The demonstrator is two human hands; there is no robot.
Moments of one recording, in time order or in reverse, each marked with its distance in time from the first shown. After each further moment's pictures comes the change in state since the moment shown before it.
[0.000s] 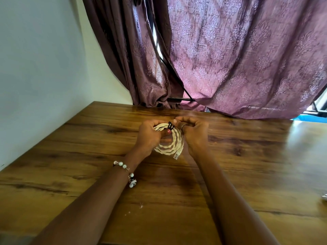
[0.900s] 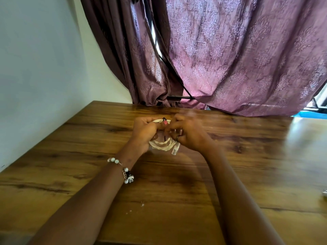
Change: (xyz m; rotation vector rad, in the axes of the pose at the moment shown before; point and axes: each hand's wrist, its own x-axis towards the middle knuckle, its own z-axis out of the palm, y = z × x) left_hand 0.006 0.010 -0.007 -0.138 0.110 -0.178; right_hand 0.018 -0.003 -0.018 -0.949 -0.561 -0.800
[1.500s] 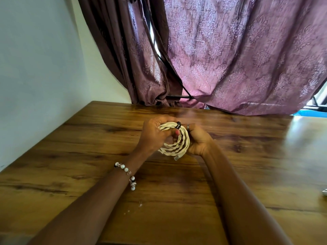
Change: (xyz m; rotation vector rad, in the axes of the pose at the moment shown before) left_hand -0.006 -0.016 0.010 0.318 -0.185 0.634; right_hand -0.009 -0.009 0.001 1.632 0.082 1.139
